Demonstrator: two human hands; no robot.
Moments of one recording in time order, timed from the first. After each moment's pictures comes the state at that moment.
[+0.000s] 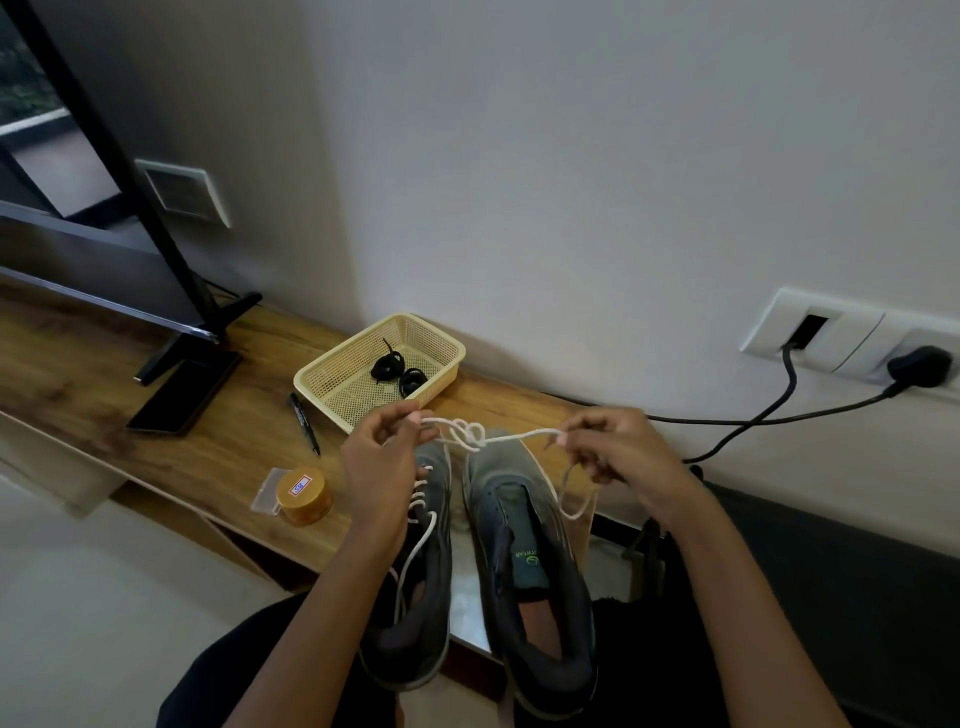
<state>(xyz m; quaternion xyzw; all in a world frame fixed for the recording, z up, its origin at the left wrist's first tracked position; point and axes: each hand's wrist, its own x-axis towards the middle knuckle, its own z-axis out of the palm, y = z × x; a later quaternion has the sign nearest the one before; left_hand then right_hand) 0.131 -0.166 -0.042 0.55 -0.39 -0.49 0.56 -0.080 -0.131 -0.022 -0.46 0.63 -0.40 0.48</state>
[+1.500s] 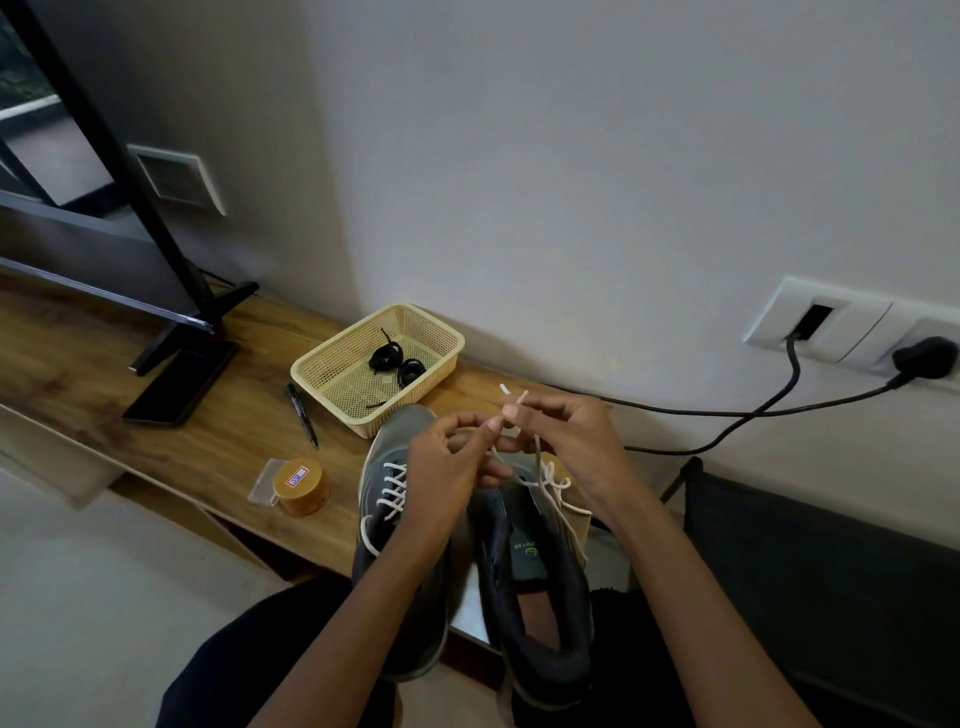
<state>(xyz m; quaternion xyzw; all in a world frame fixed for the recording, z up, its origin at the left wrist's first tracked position) 0.097 -0.147 -0.040 0.47 -0.47 -0.59 0.46 -0.032 -0.135 -0.021 -0.43 0.56 -0.52 0.48</state>
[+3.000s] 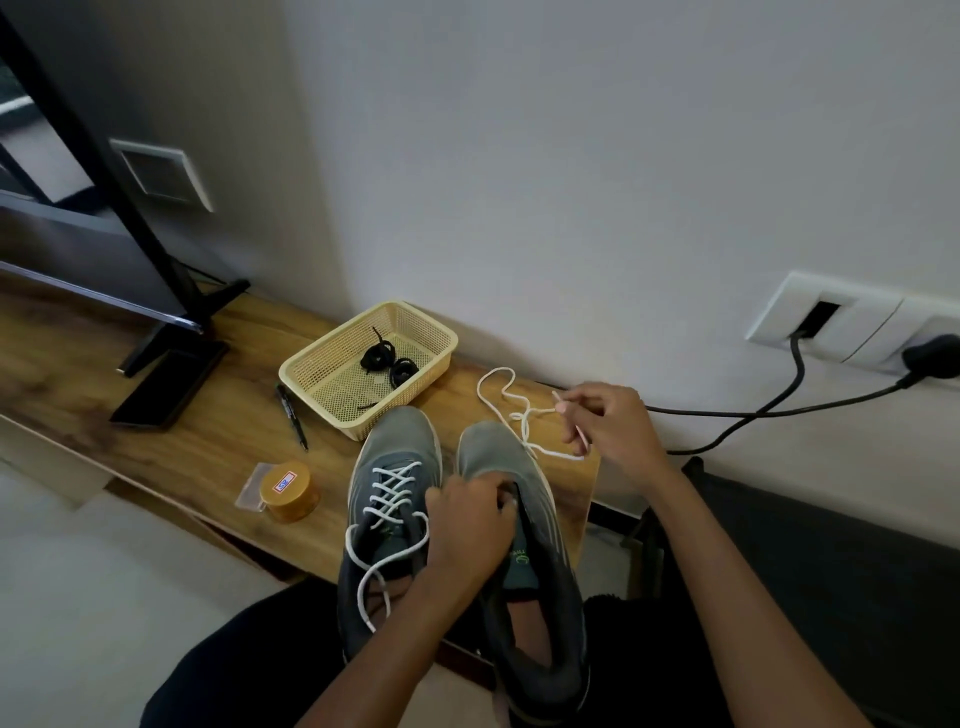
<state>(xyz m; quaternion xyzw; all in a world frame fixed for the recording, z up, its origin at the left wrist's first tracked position) 0.072 -0.147 -0.100 0.60 -0.77 -0.20 0.10 -0.095 -0.164 -0.052 -0.48 0.65 -0.45 0.37</state>
